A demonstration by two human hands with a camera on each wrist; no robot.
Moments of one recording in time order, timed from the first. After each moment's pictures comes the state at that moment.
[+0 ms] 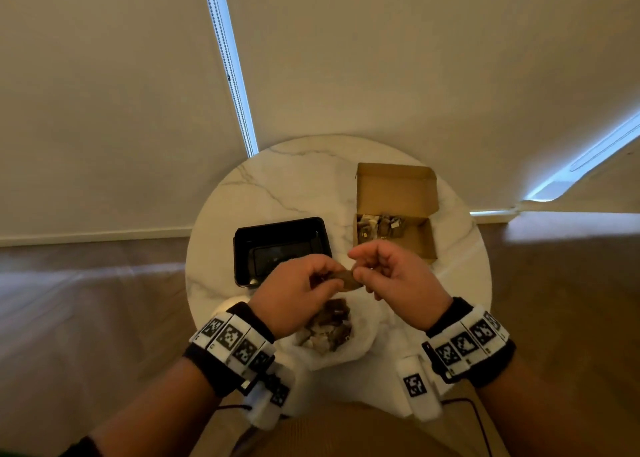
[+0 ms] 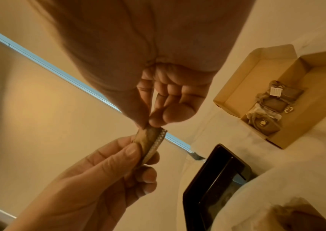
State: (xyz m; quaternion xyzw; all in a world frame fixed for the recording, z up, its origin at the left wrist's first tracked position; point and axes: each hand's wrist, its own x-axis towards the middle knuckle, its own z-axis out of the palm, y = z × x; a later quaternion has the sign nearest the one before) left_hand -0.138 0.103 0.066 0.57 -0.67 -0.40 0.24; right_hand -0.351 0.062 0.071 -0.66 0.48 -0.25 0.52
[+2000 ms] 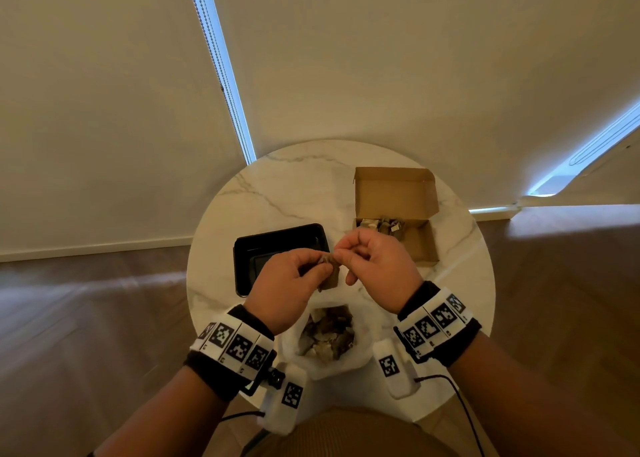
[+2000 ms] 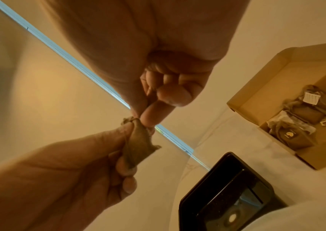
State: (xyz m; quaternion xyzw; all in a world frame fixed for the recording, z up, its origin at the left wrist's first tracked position) left_hand -0.137 0.086 0.084 0.60 -0.58 -0.44 0.33; right_hand -0.319 0.037 0.077 -0.65 0.50 -0.28 0.49
